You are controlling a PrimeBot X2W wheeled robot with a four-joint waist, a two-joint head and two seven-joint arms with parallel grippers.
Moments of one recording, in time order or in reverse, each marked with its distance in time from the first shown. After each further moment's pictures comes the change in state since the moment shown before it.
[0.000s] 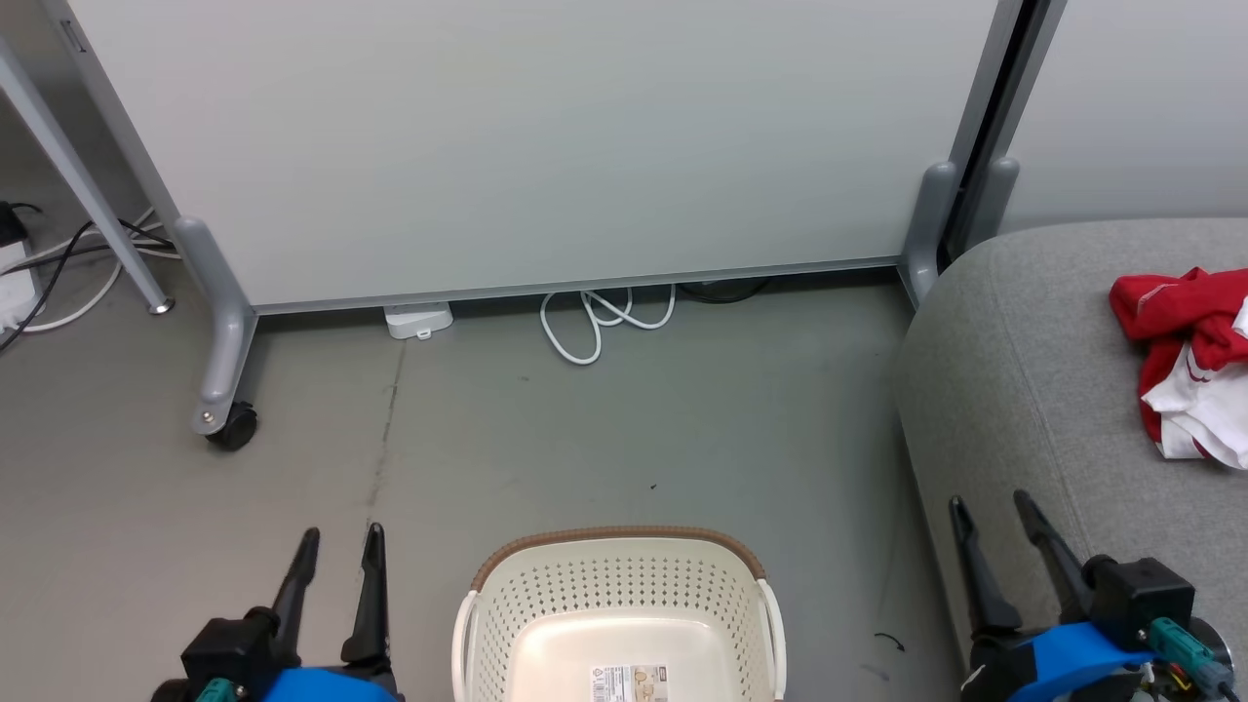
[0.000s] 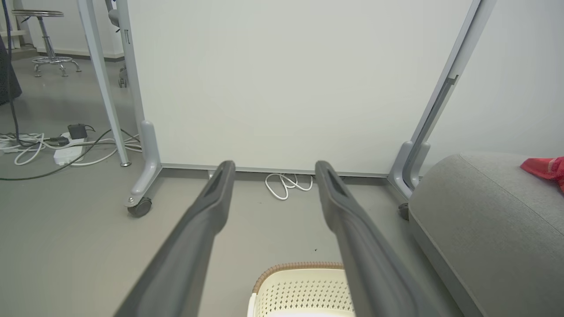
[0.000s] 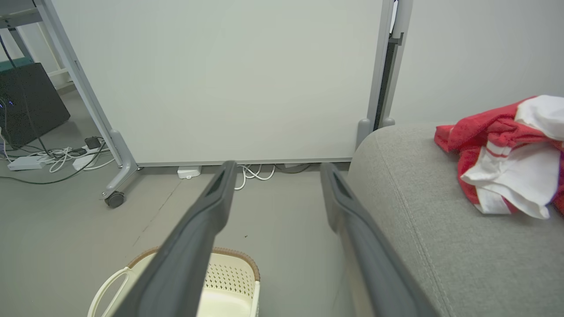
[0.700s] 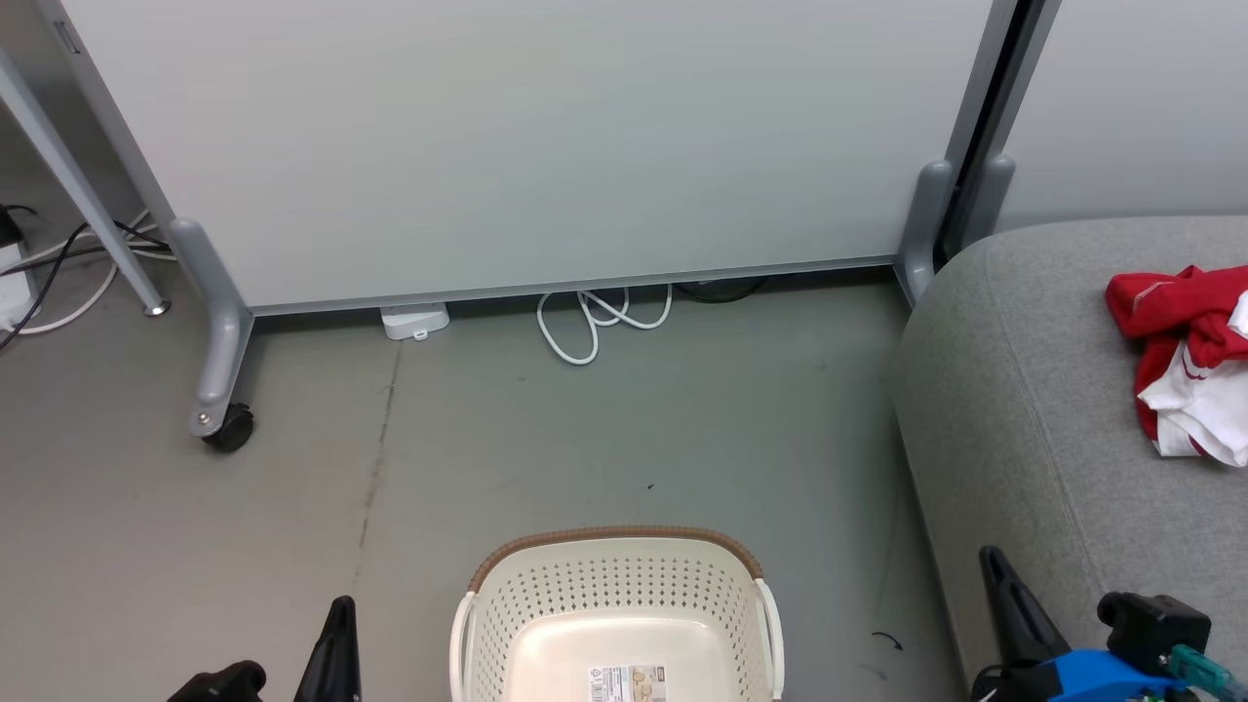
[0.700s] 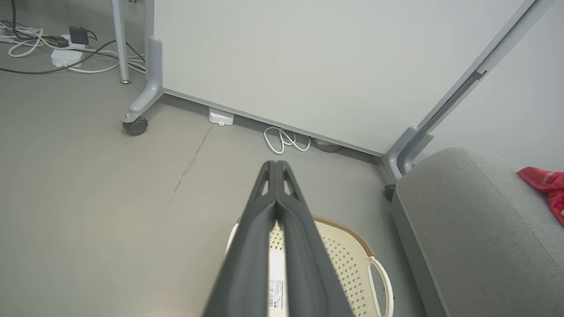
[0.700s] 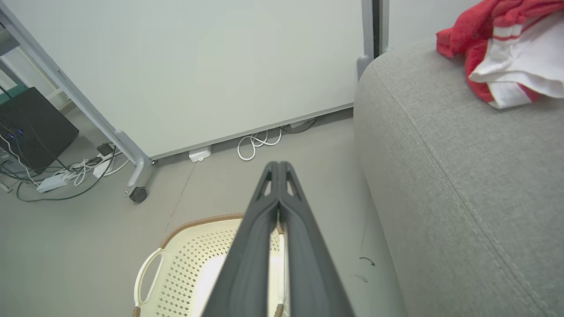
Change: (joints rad) left arm 0.065 -0.031 0.014 0.075 -0.195 0.000 0.063; right arm 0.030 0.008 -0.007 0.106 0.208 0.000 0.045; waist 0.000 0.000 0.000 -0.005
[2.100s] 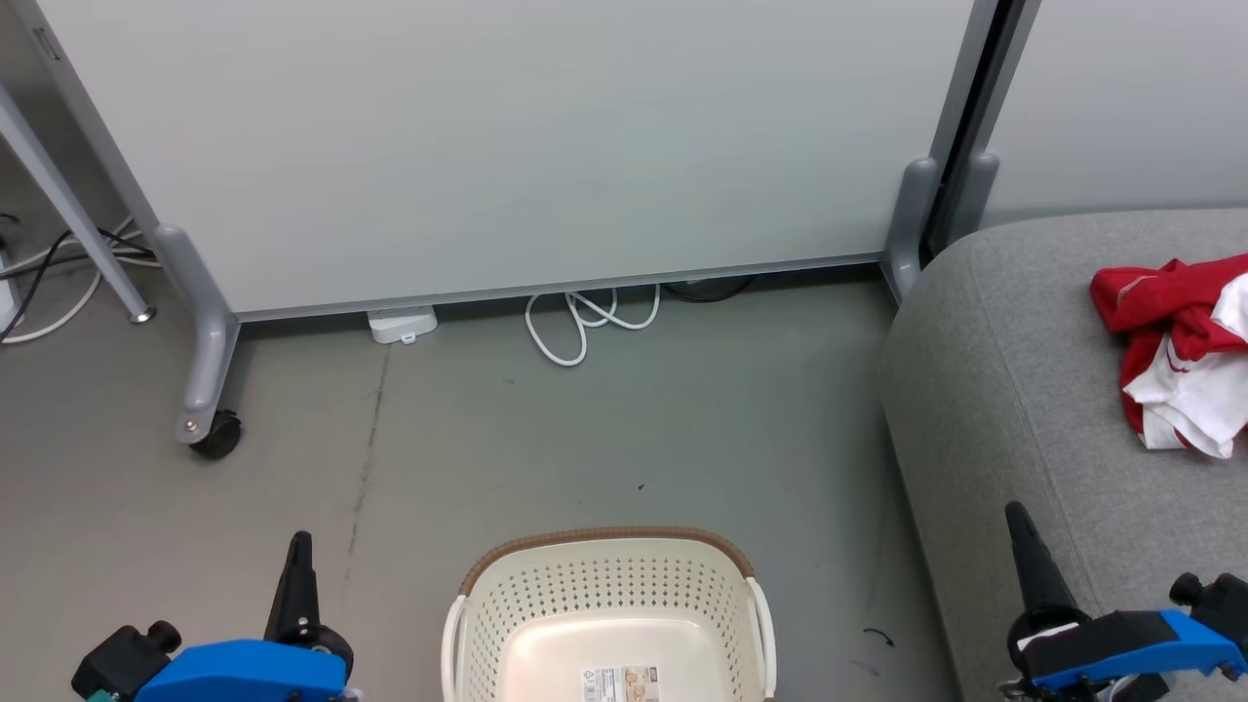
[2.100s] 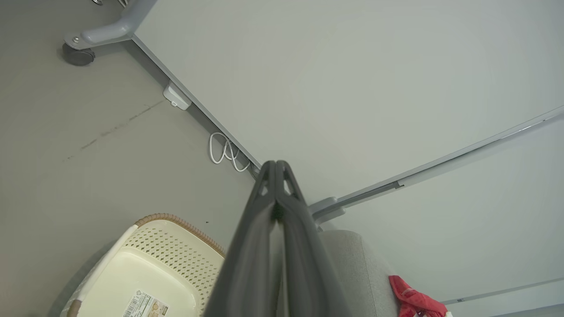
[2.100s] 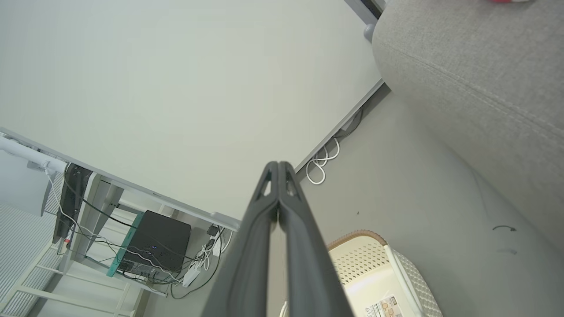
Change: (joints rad) left arm -0.077 -0.014 0.079 -0.080 -0.560 0.000 0.151; right arm -0.055 -0.001 -0.028 -0.024 0.624 0.000 0.101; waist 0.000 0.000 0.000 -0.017
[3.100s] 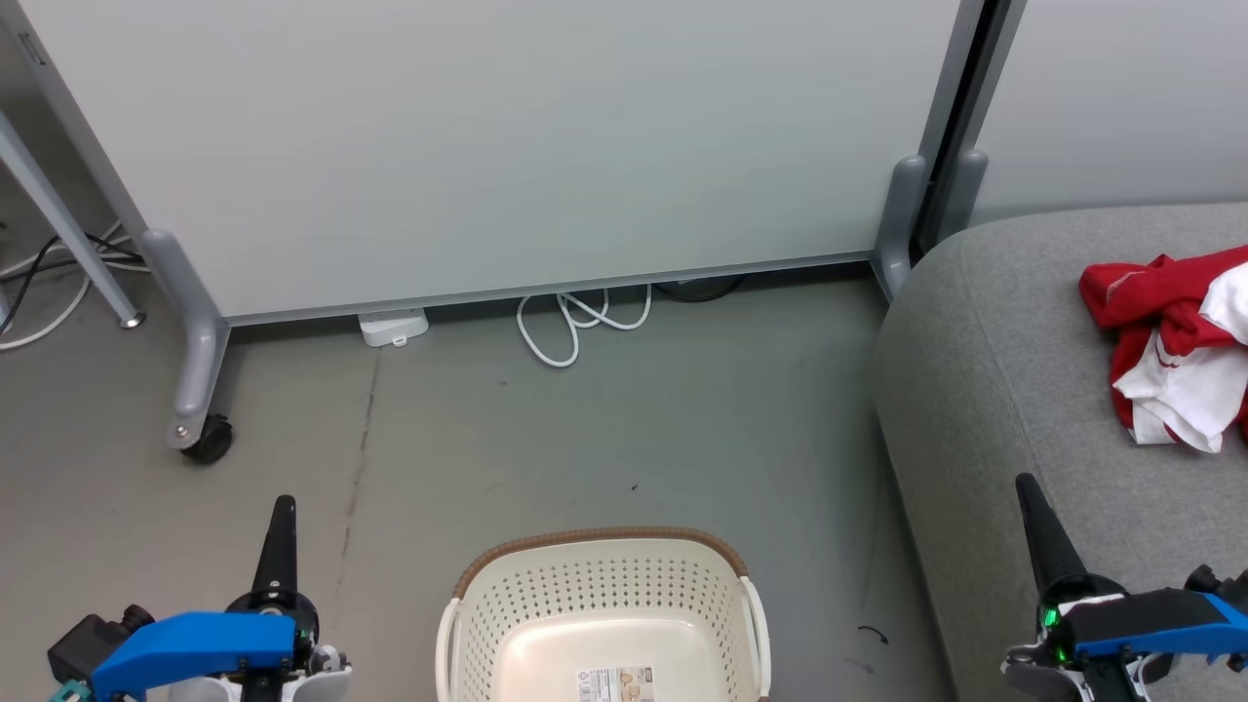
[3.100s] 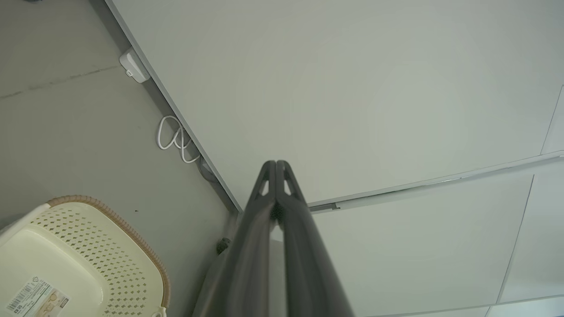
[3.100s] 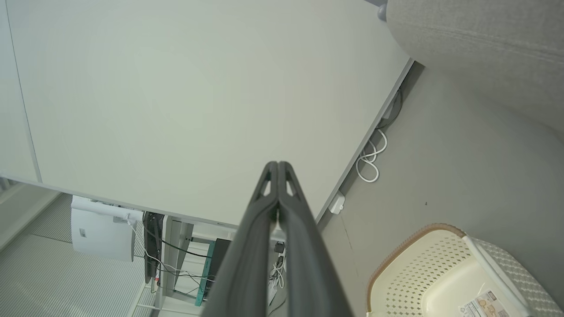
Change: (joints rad) left arm -0.041 -0.006 0.044 -0.042 -0.294 0.000 0.082; right arm -0.036 -0.001 -0.016 -0.012 0.331 0.000 0.055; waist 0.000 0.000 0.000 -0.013
